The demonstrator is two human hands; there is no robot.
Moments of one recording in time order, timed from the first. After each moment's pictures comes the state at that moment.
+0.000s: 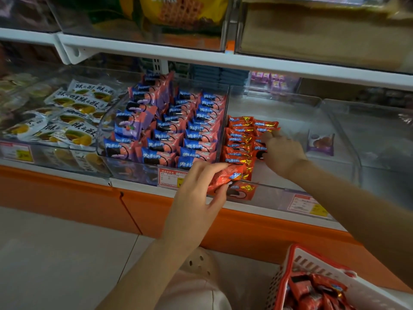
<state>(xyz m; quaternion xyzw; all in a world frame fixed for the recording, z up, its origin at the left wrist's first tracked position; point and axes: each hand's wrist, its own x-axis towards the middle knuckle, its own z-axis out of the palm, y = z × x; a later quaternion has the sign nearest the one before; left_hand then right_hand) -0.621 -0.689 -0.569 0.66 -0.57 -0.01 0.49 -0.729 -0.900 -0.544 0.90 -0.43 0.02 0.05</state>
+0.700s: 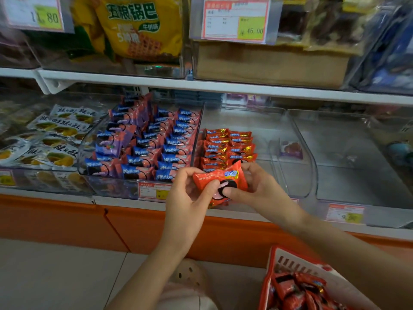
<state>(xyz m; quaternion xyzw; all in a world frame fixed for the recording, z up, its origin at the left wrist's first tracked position) -0.660 -0.697 -0.537 0.60 -0.42 -0.22 0.65 -0.787 -0.794 -0.513 0.72 -0.27 0.26 -0.59</state>
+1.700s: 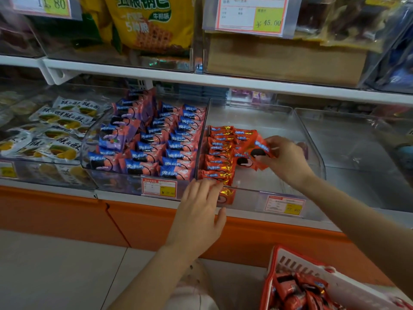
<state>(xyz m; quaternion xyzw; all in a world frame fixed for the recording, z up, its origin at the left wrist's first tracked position) -0.651 -0.705 -0.591 0.72 -0.63 0.10 0.28 -0.784 -0.877 -0.513 0.82 -0.45 0.26 -0.24</state>
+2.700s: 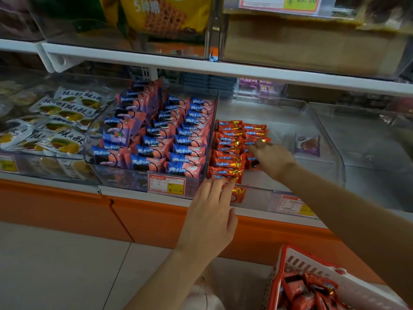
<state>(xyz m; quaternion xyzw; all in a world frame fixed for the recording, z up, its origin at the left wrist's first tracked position) -0.651 -0.708 -0.599 0.72 -0.63 0.13 0.26 -0.738 -0.926 -0.564 0.92 -0.34 -0.08 0.18</state>
